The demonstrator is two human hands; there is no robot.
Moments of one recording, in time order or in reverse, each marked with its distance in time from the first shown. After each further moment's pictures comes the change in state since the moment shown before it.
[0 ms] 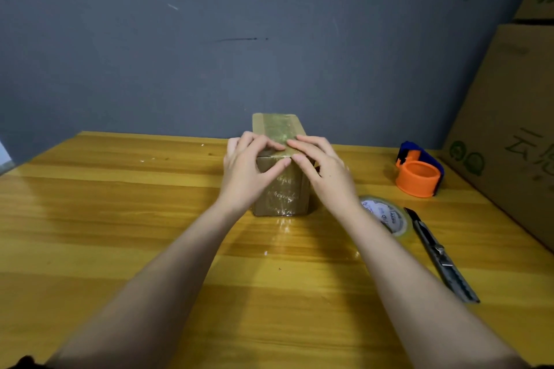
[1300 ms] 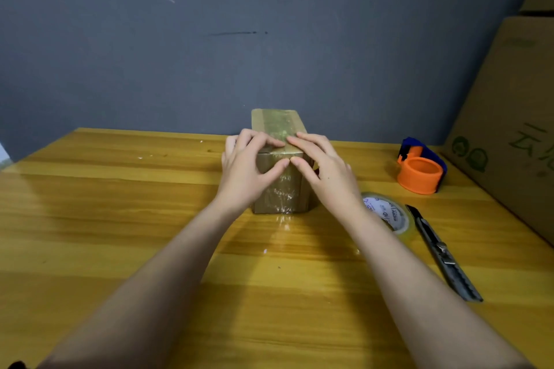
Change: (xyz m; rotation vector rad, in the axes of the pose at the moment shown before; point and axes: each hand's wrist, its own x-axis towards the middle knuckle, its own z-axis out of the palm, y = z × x) left_hand -0.003 0.000 -0.001 0.025 -0.020 -0.004; right_hand -0.006 -0.003 -0.002 -0.156 -0.041 -0.011
